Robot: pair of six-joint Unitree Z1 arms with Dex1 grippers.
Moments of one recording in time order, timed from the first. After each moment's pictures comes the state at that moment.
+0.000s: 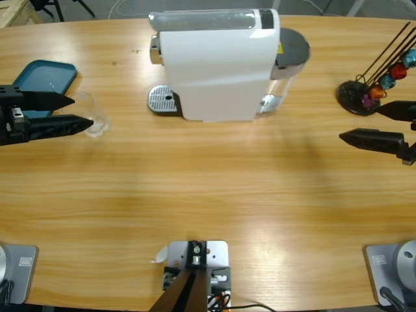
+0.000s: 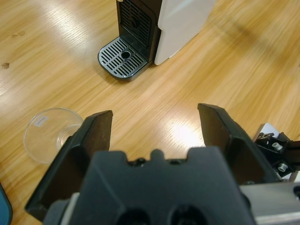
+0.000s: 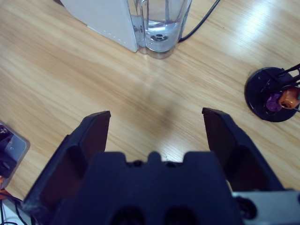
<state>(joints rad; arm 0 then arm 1) -0.59 1.19 -0.62 0.11 -0.34 0.06 0.66 1.05 -0.71 0.44 -0.05 0.10</state>
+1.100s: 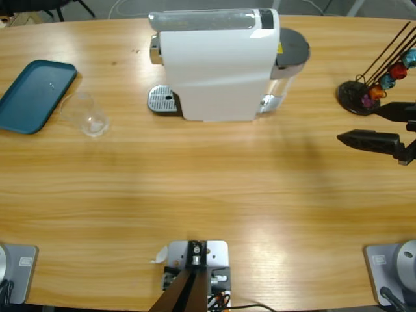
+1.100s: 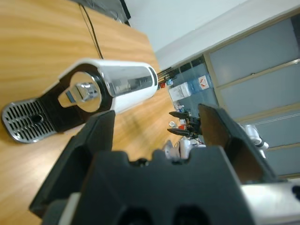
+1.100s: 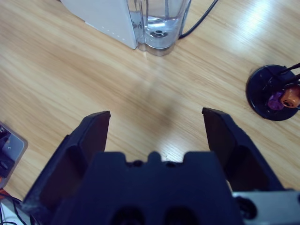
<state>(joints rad) -0.32 1.41 -0.87 -0.19 -0.88 -0.79 0.65 1.07 -0.71 0.44 -0.05 0.10</state>
